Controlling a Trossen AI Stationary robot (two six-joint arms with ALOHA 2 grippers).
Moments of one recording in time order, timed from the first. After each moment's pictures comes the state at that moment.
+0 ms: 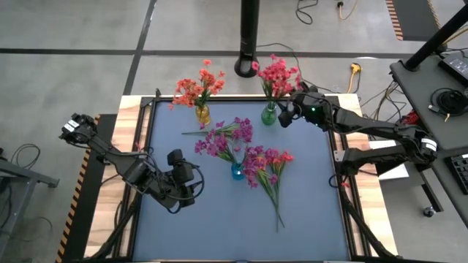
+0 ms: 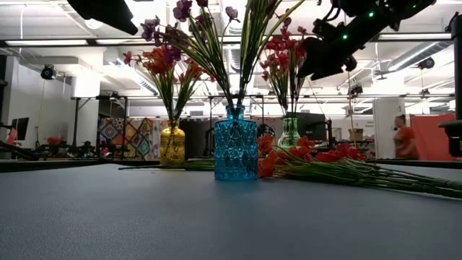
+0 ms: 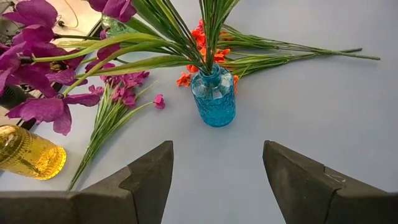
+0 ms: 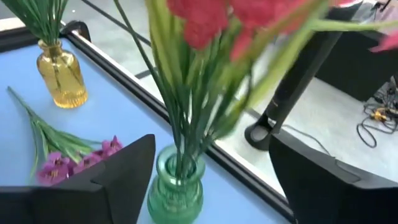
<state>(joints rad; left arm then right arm) -0.60 1.26 1.05 -0.76 -0.73 -0.61 -0.47 1.07 0.78 -0.14 0.39 0.03</state>
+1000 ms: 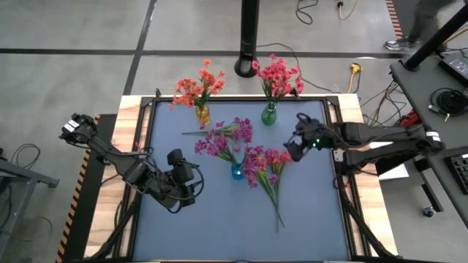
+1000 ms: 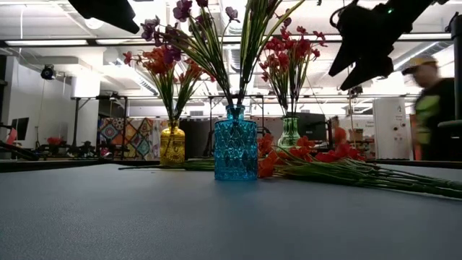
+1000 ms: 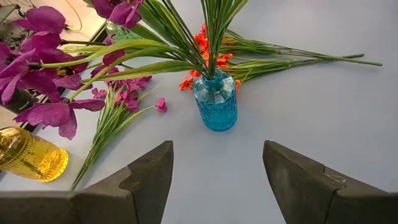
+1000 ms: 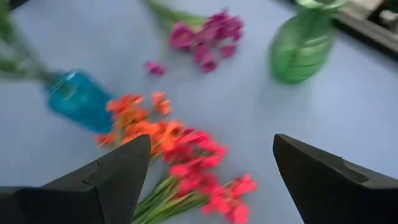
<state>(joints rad) -0.60 1.26 1.05 -0.75 -0.75 -0.61 -0.06 0.94 0.78 -0.65 0.28 0.56</state>
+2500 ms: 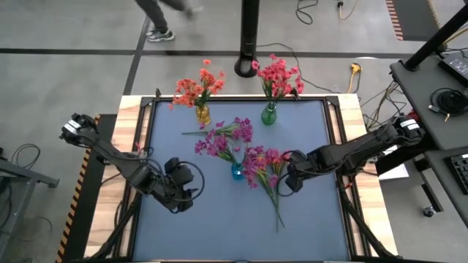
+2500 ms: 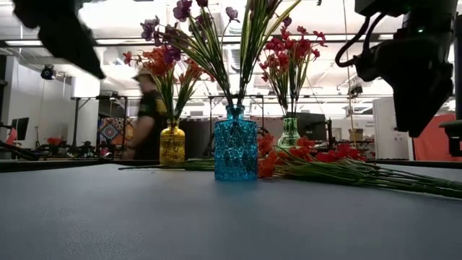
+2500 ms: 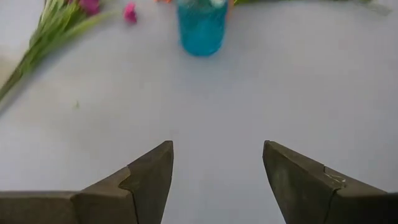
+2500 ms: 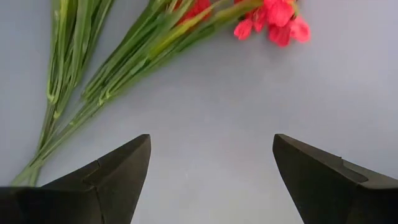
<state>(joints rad) -0.60 1.26 0.89 -0.75 -0.53 -0.90 0.26 1.29 0.80 -0.91 0.11 1.06</state>
